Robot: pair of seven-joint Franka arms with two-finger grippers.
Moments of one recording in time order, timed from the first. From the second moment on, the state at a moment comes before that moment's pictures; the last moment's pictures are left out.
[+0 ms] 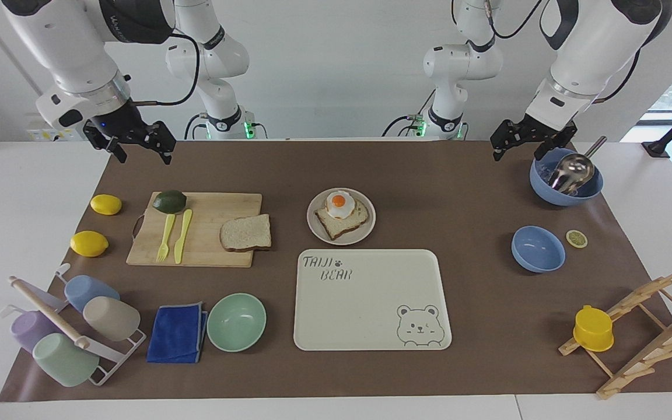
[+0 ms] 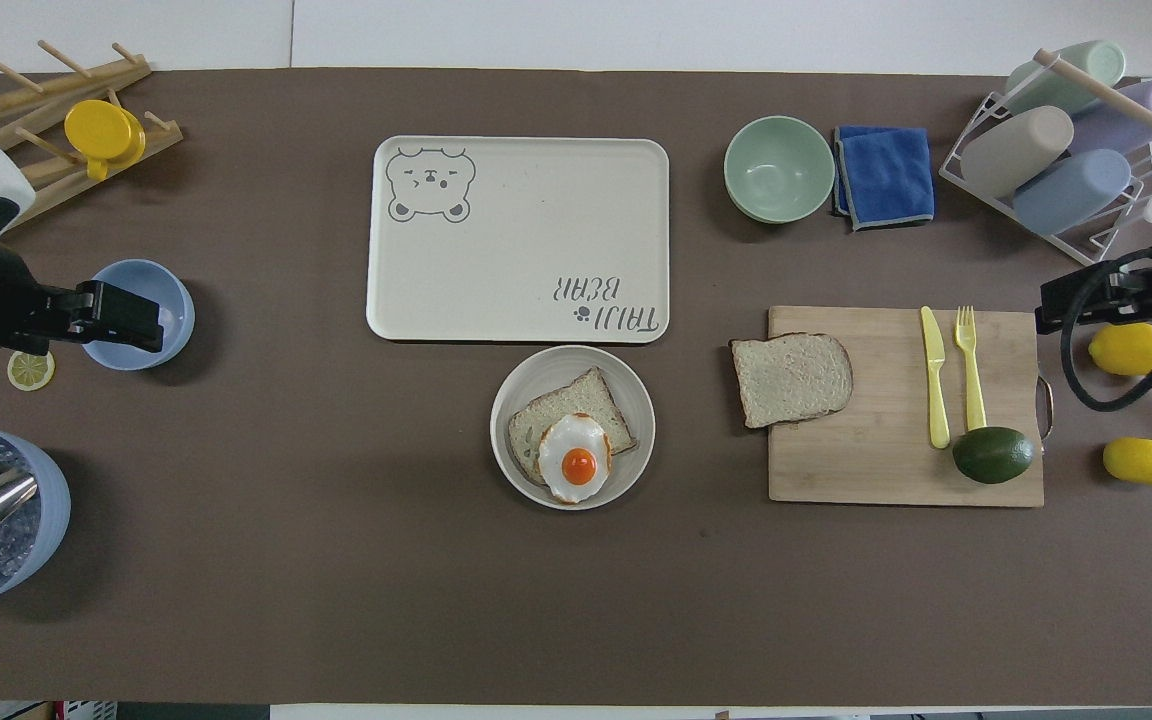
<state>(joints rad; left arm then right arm) -0.07 -0.03 -0.08 -1.63 -0.03 1.52 -0.09 0.09 0.00 -0.10 -1.60 0.00 1.52 0.05</state>
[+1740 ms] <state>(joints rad) -0.07 -0.03 -0.08 -1.63 -0.03 1.52 -0.09 0.50 0.26 -0.08 -1.89 -0.16 1.91 0.50</state>
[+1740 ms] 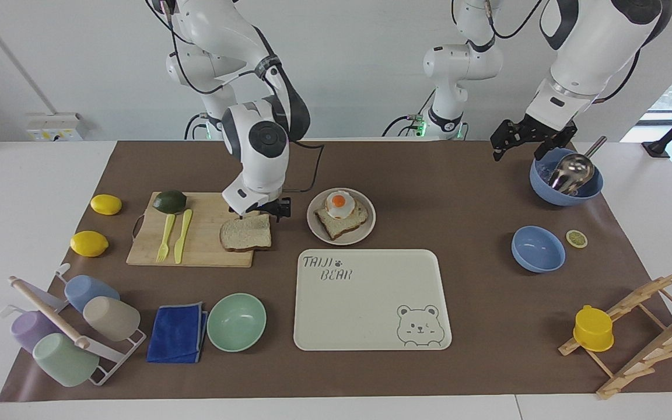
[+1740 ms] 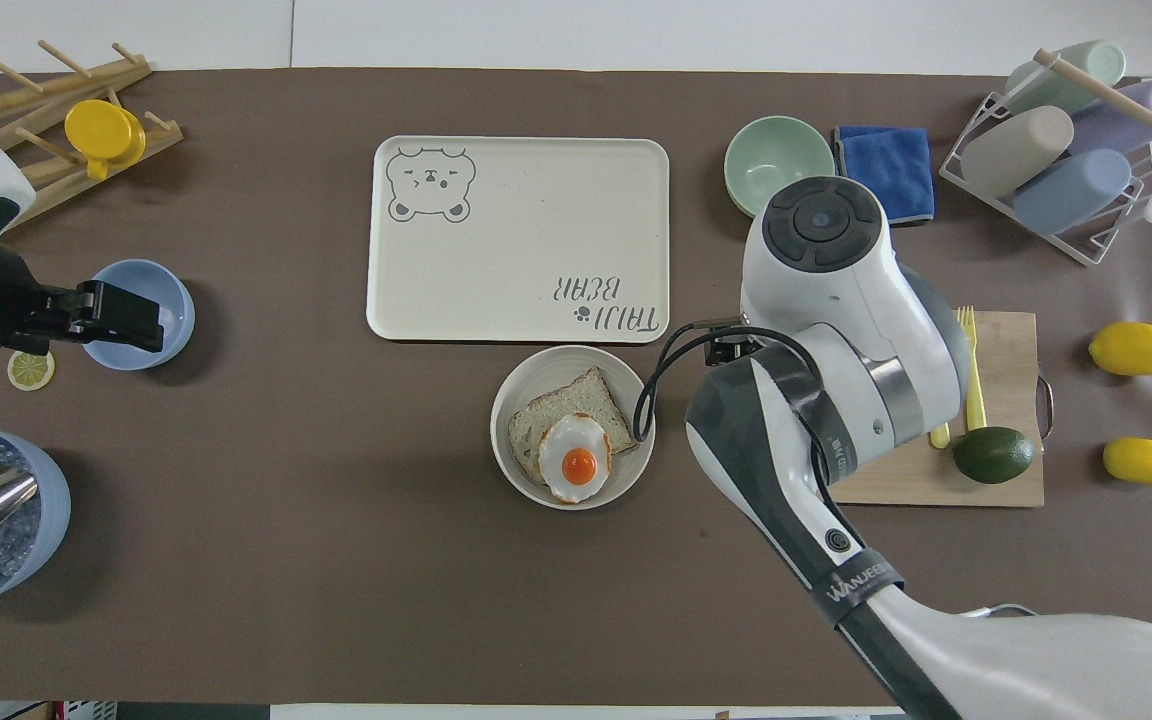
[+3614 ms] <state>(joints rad) -0.07 -0.03 -0.08 -1.63 -0.03 1.52 -0.09 0.53 0.32 -0.08 -1.99 -0.34 1.98 0.53</state>
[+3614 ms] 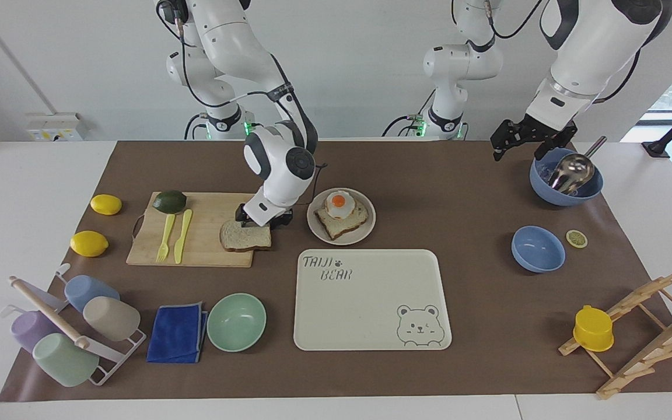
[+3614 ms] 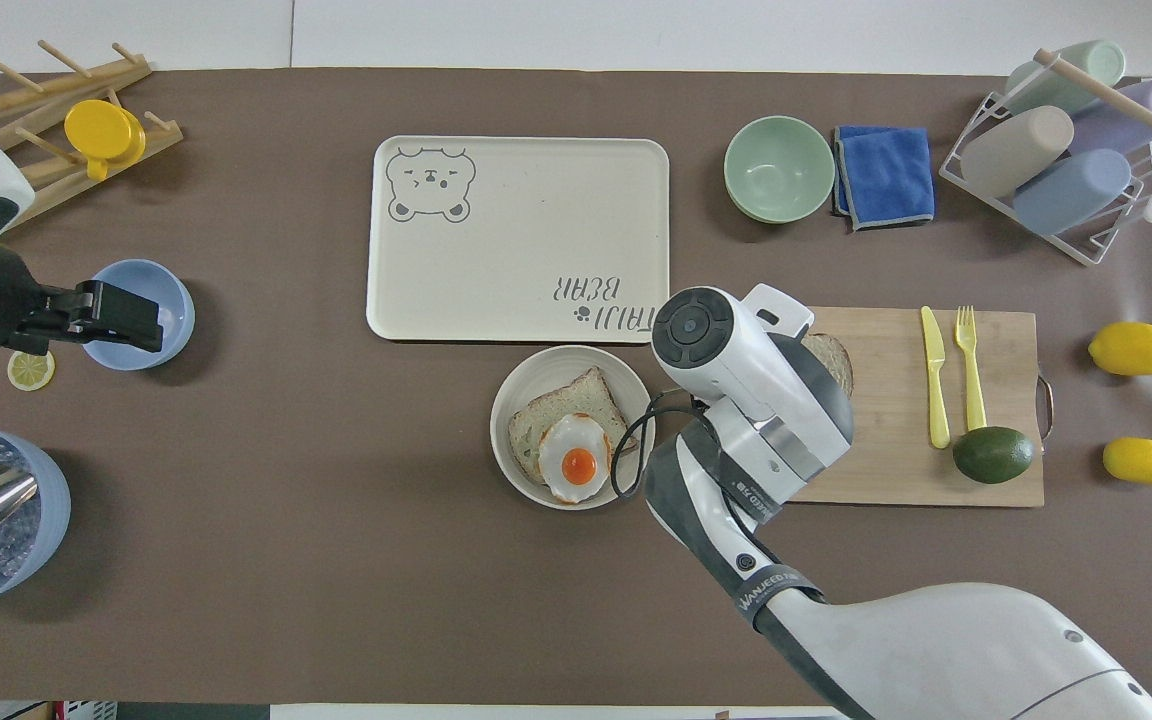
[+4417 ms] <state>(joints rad) -0.07 -0.03 -0.08 -1.63 -0.03 1.52 -0.09 0.58 0.30 -0.05 -1.92 -0.37 1.88 0.50</state>
